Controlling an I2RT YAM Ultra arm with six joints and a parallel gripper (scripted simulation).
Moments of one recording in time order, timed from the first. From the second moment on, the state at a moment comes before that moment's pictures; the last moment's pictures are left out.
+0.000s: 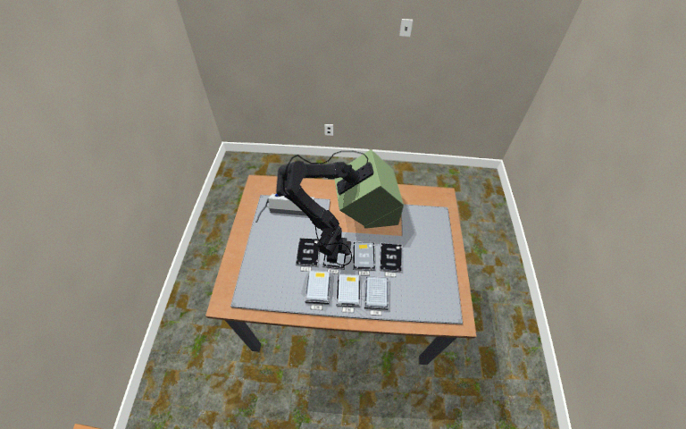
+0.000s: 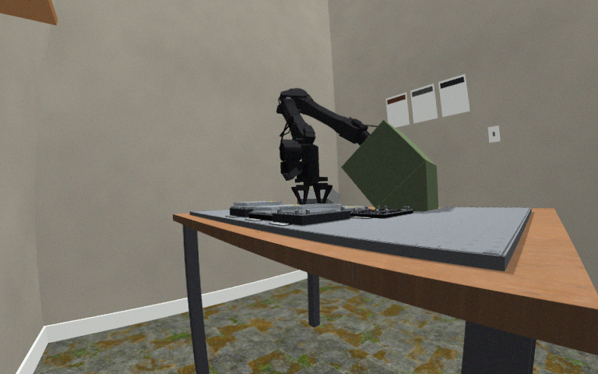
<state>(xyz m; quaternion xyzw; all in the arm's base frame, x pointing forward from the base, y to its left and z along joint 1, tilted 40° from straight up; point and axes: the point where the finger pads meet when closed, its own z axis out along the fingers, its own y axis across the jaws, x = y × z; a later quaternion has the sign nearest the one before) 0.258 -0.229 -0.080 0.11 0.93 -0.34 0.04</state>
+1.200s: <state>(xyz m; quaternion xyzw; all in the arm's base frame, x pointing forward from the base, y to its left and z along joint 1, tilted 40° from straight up) 0.259 -0.228 -0.082 0.11 0.93 -0.34 0.05</state>
